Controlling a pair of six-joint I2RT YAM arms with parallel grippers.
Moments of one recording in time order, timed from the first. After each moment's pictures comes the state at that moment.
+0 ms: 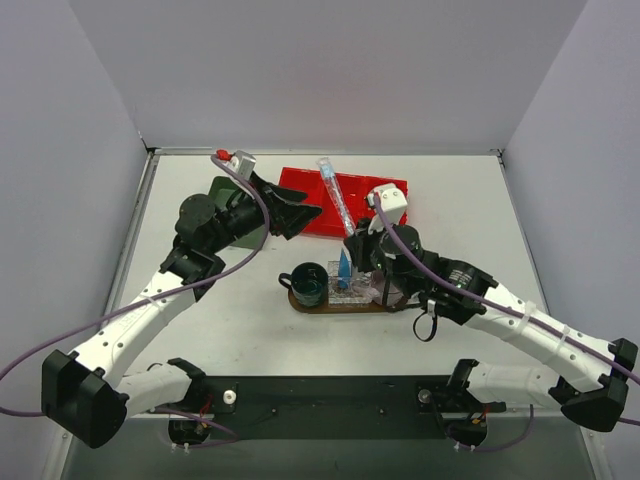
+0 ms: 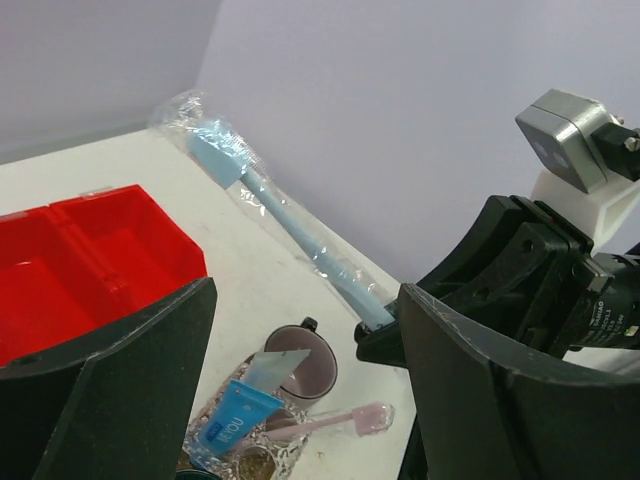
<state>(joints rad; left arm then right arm) -0.51 1.12 0.94 0.39 0.47 -0.60 0.96 1.08 1.12 -0.42 0.42 0.37</state>
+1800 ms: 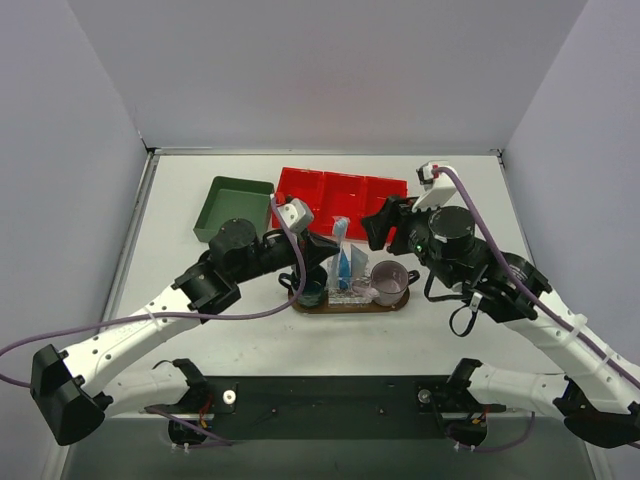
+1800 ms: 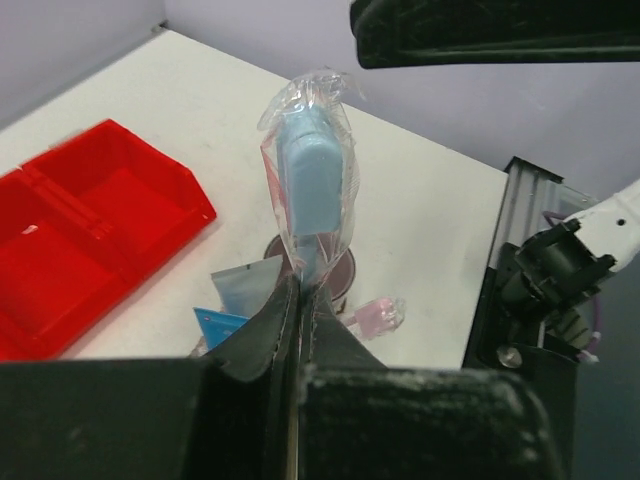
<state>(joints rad) -0.82 1.09 0.93 0.11 0.33 -0.20 0.90 1.01 1.30 -0.58 0.44 0.44</state>
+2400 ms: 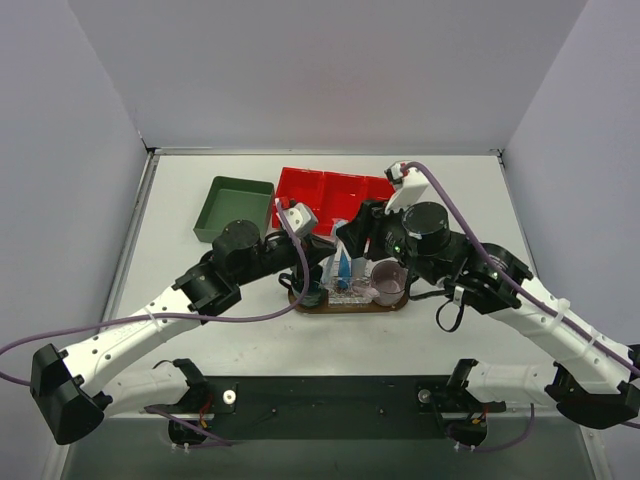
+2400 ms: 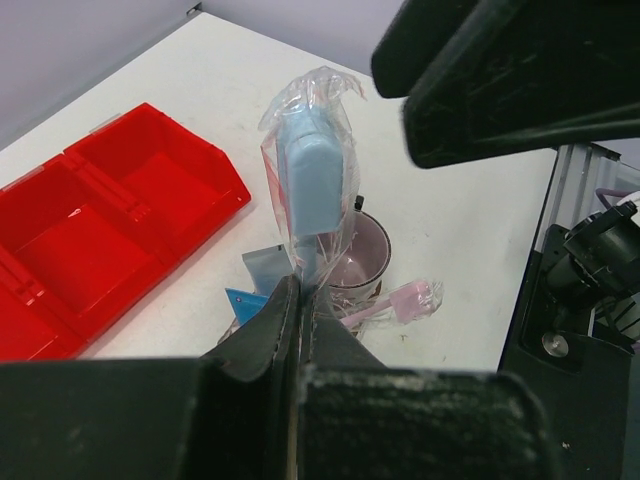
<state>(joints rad) -0.85 1.08 0.93 0.05 0.24 -0.09 0.99 1.09 1.40 -0.64 0.34 0.52</state>
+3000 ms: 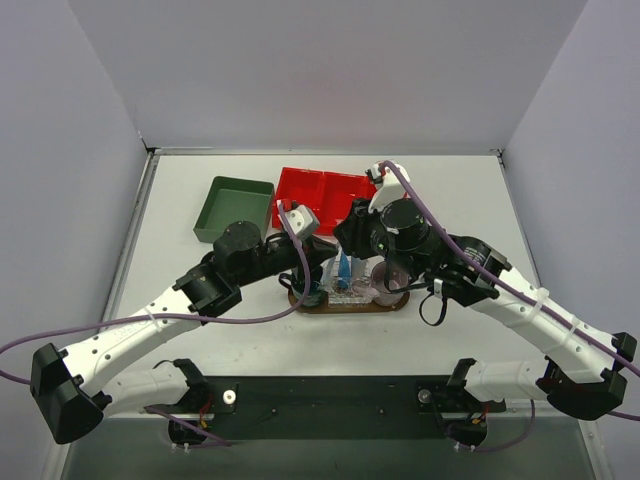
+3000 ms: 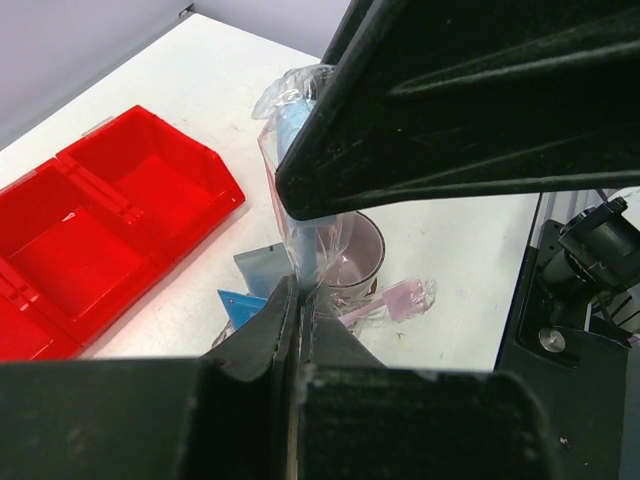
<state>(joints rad) -0.86 1.08 0.93 0.05 0.24 -0.08 0.99 1.18 1.42 -0.64 0.36 0.49</state>
